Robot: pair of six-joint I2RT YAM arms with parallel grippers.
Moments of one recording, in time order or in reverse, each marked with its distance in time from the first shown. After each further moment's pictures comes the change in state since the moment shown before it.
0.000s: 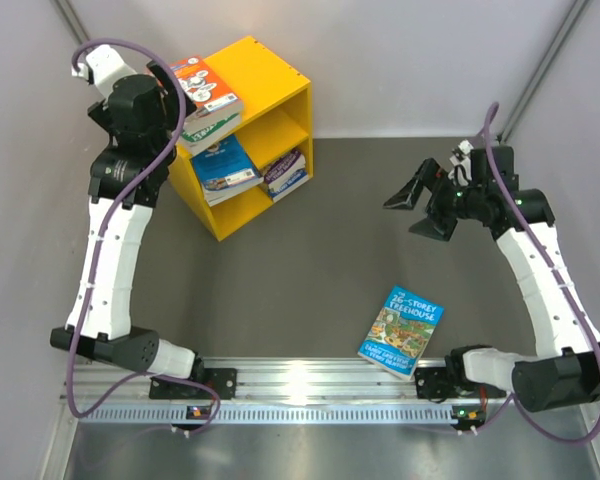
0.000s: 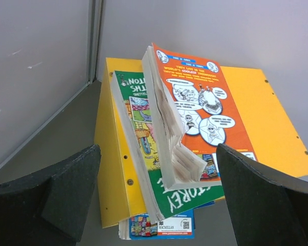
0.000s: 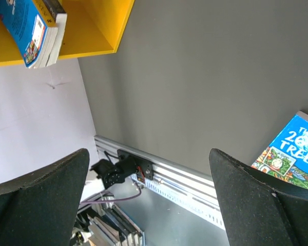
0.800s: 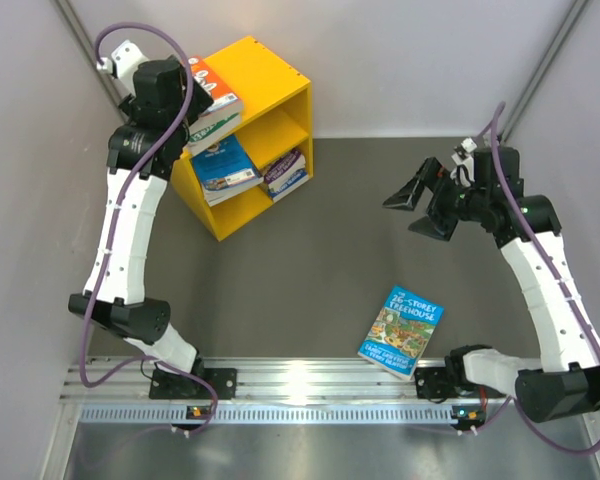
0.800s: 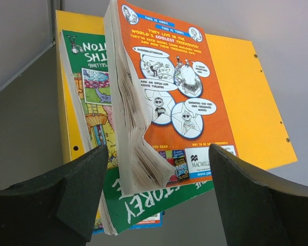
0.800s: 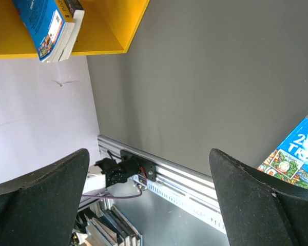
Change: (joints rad) left arm 0.000 0.177 0.161 -0.123 0.113 -0.180; right arm 0.035 -0.042 0.010 0.013 0.014 0.019
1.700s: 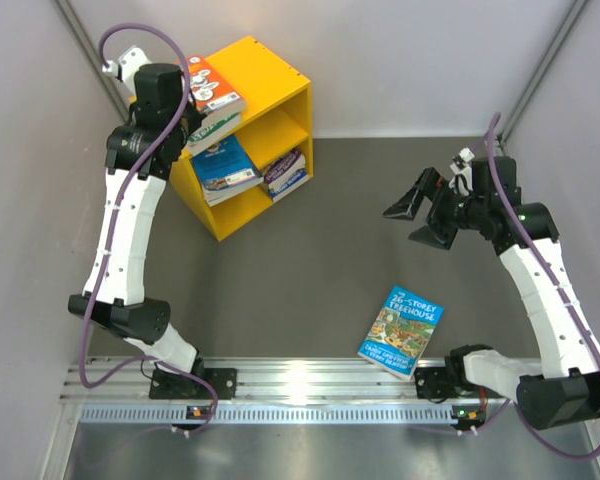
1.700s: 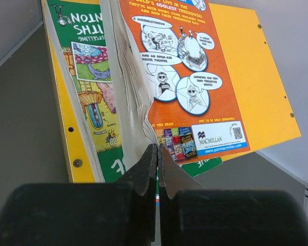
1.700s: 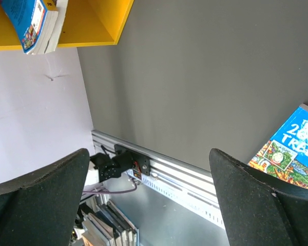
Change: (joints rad) left arm 0.001 0.000 0.016 -0.088 0.083 -0.018; right arm -0.002 -0.040 -0.069 -0.002 -0.003 -0.013
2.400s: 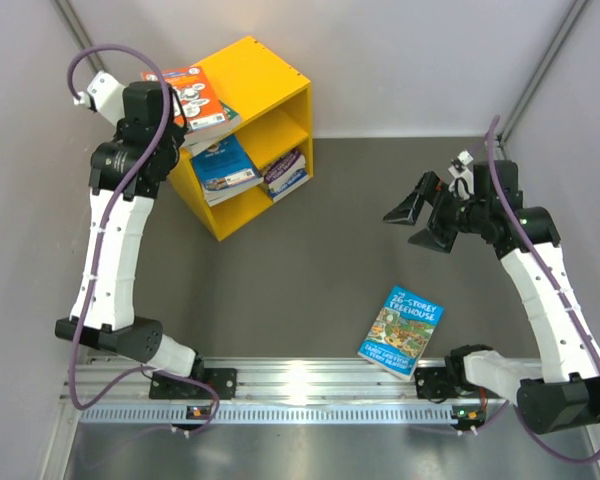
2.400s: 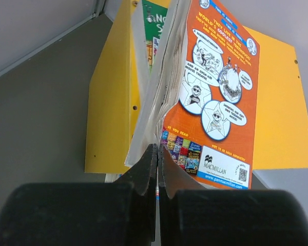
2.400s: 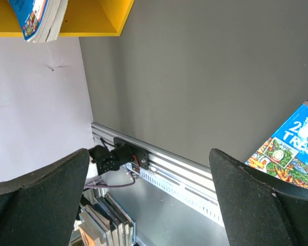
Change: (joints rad) left arm 0.000 -0.104 -0.069 -0.116 -0.178 -0.168; right arm -0.014 -0.019 -0.021 -0.002 -0.039 -0.031
